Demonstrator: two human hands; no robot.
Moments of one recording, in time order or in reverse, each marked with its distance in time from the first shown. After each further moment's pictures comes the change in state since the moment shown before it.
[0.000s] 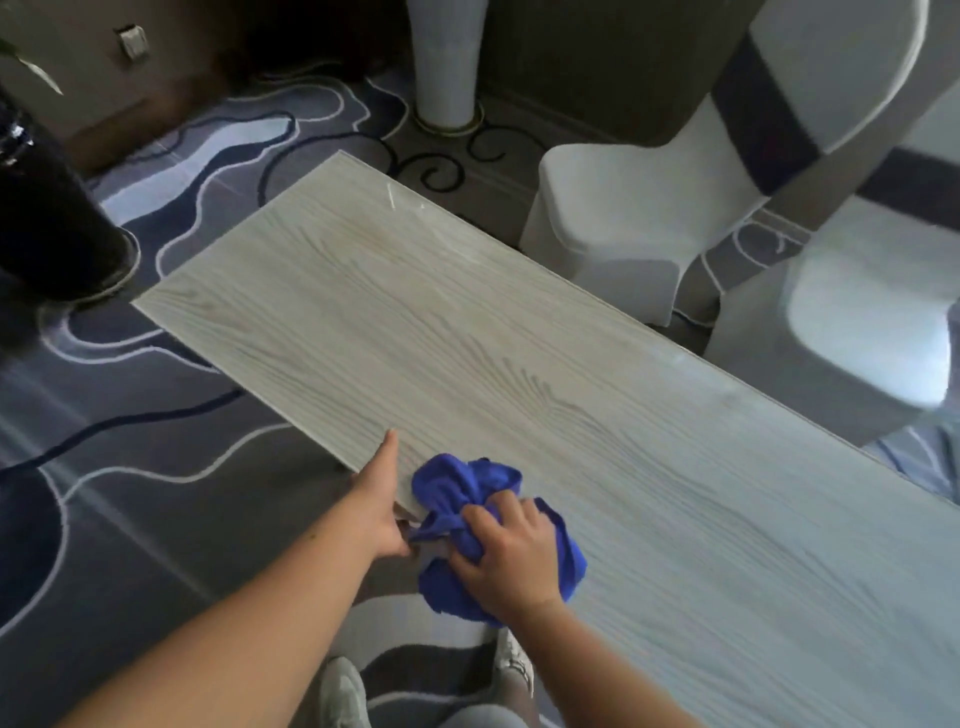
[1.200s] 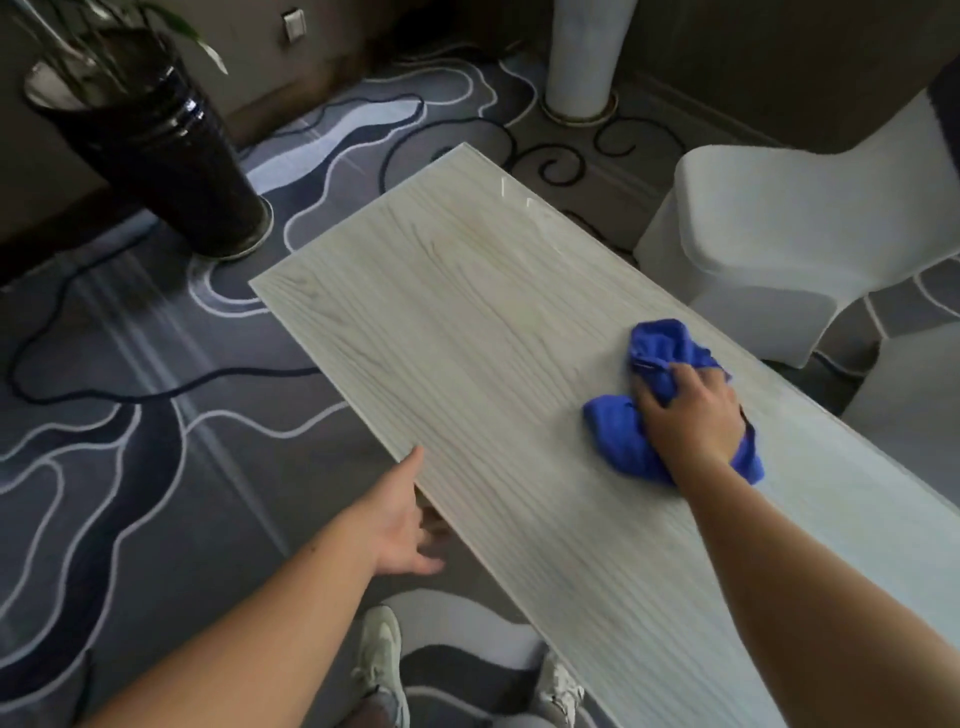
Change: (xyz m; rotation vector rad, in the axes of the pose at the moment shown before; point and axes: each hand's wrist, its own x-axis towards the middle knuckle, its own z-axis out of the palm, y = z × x) left_hand 0.030 0.030 -0.056 -0.033 -0.091 -0.055; right_hand 0.208 0.107 -0.020 -0.074 0.103 0.366
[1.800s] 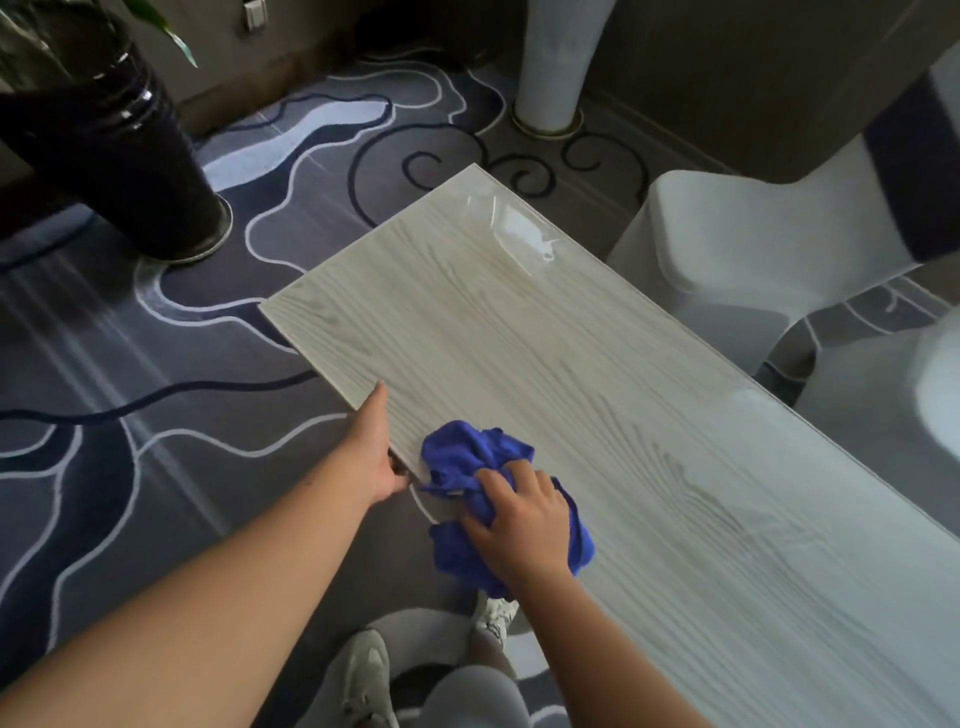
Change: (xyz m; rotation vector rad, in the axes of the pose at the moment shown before) left_hand -0.003 0.106 -0.047 -0.245 0.090 0.303; right_hand -0.155 -0.155 0.046 0.072 -0.141 -0.430
